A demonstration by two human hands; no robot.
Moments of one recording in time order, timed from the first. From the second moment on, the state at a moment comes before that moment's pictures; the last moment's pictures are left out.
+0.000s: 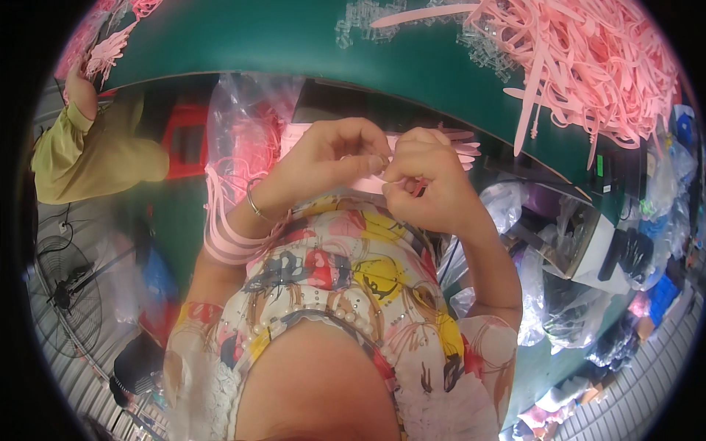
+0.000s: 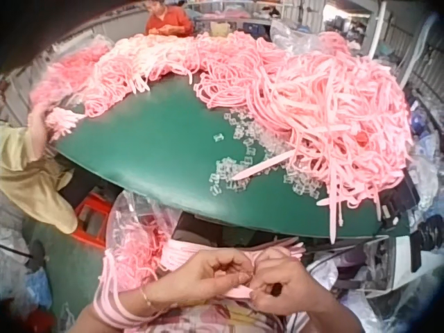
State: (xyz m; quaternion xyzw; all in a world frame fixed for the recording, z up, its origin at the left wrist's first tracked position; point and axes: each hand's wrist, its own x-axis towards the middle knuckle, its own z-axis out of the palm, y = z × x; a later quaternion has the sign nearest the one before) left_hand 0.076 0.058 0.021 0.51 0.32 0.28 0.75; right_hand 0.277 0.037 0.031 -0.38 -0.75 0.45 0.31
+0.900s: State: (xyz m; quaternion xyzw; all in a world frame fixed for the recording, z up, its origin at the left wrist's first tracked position) left_hand 0.071 0.026 0.019 0.82 0.26 0.36 0.37; right_hand 0.278 0.029 0.007 -0.39 -0.62 0.59 0.34
